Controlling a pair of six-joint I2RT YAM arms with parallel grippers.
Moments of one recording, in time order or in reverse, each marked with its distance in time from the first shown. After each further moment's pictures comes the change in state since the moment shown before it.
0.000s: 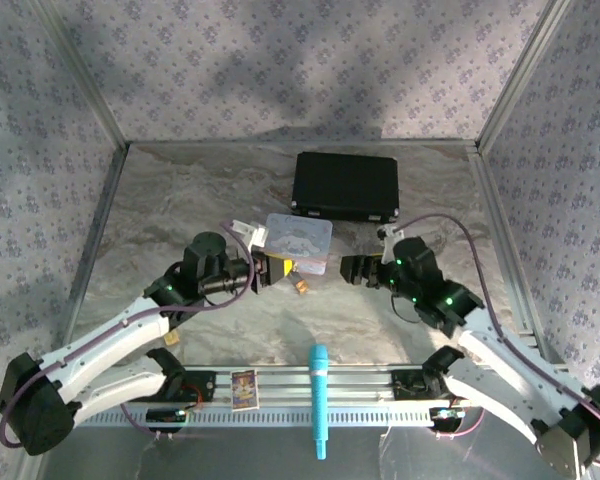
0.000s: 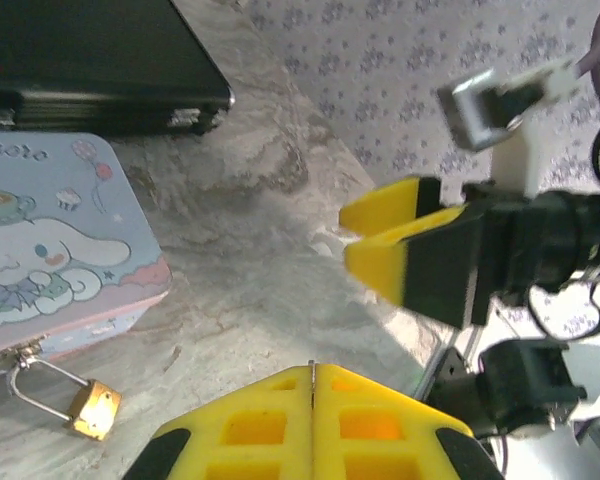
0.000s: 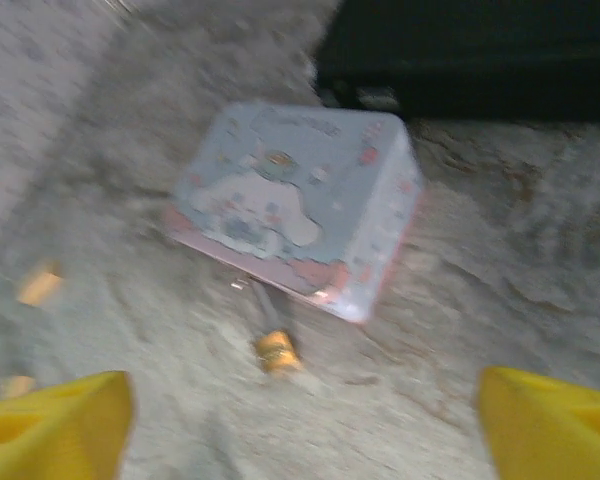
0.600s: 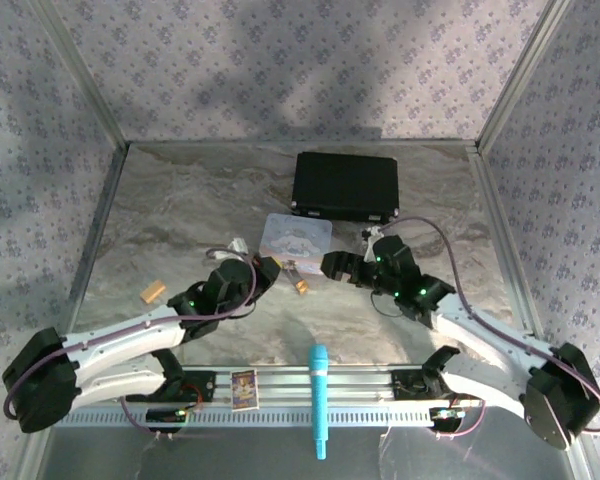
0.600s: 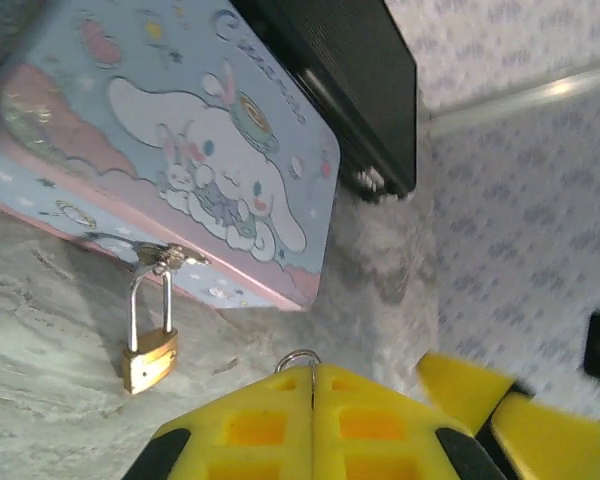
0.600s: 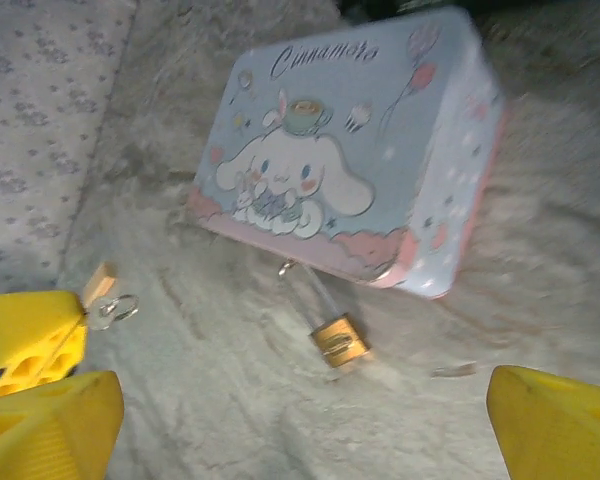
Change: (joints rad) left arm -0.169 0.074 -0.114 0.088 -0.611 -0.652; right arm 0.026 0.210 -0.002 0.113 -0.049 0.144
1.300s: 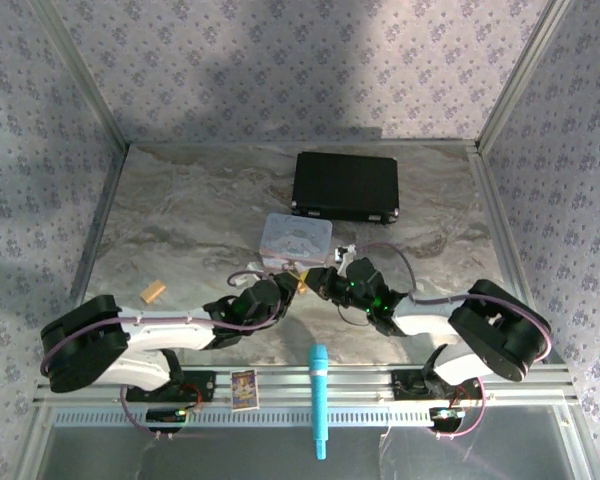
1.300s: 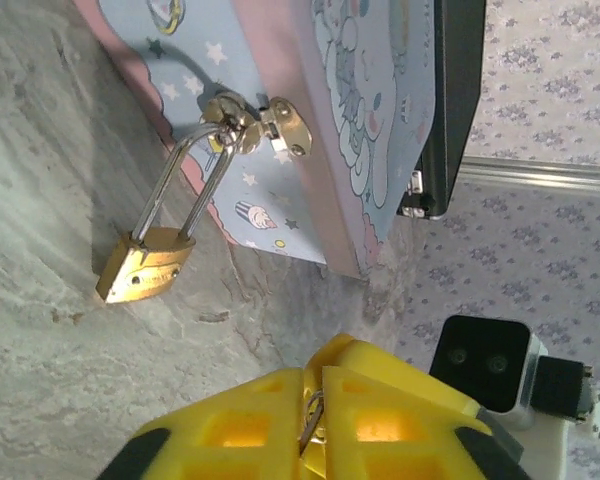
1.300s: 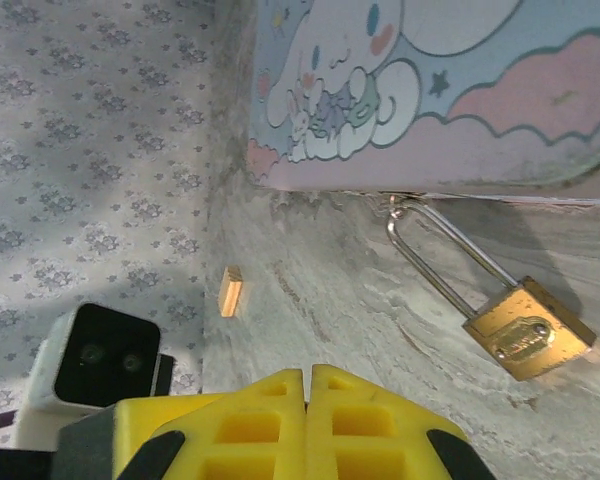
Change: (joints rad) left arm -0.200 0.278 -0.070 0.290 -0.240 -0.558; right arm 0.183 0.469 -0.219 0.930 -0.035 0.563
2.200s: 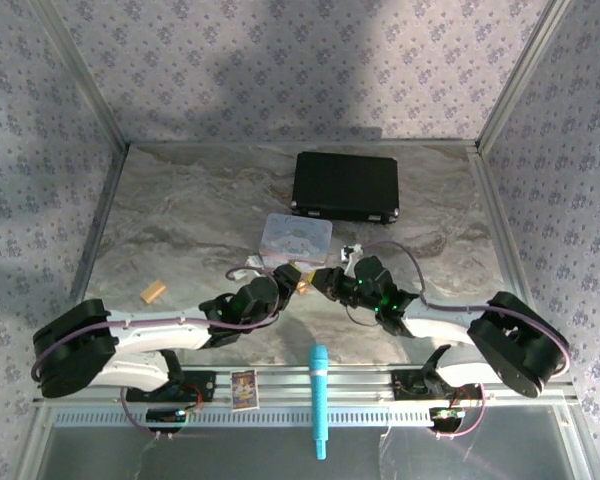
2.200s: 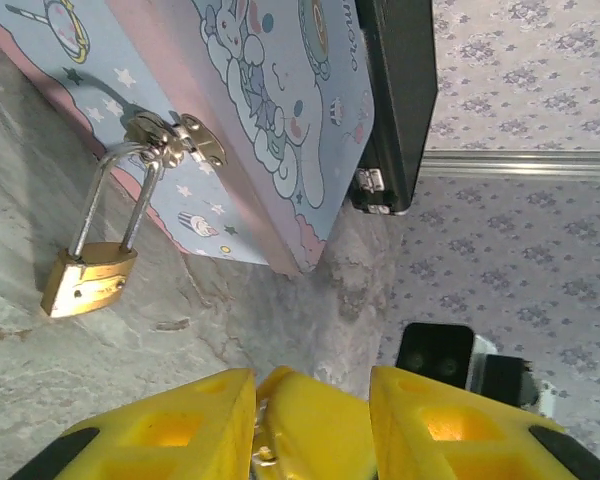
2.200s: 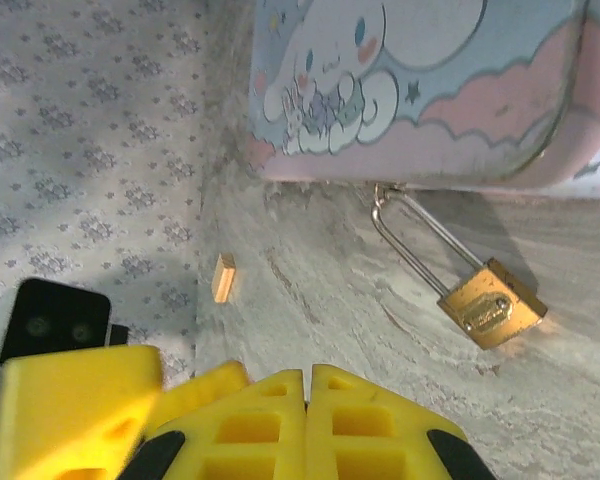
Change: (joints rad) left arm 0.000 -0.042 0.013 -0.007 -0.015 0.070; right arm -0.030 -0.092 -0.016 -0.122 -0.061 -0.046
